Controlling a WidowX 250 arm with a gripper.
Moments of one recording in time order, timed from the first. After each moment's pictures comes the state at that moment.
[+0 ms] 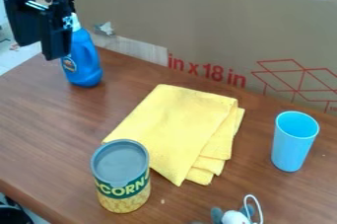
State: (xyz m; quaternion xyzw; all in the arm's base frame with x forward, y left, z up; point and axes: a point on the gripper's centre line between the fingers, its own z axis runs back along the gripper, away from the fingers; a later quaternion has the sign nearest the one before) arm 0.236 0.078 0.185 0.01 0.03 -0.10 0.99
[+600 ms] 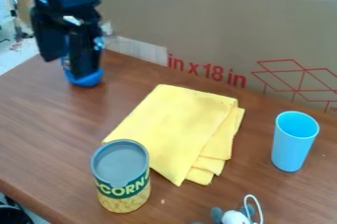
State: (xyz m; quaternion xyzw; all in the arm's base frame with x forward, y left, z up) arm 0.230 0.036 0.177 0.02 0.01 -0.12 0.99
